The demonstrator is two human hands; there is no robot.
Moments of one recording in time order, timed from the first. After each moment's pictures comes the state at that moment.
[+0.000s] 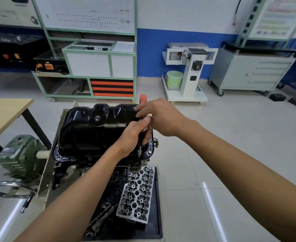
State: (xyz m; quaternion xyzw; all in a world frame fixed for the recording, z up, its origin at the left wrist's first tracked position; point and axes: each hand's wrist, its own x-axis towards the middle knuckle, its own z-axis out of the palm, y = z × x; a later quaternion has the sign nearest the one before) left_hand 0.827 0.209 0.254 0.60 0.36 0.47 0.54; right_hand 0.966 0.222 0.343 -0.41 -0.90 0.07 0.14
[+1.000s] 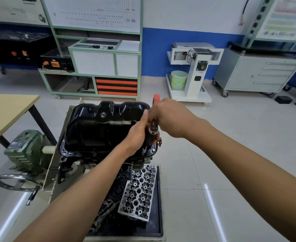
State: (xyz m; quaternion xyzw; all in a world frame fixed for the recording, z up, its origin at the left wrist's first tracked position) left_hand 0.834 0.206 0.248 0.57 0.41 0.46 0.55; right_hand 0.967 0.205 0.355 -0.44 -0.90 -0.01 0.05
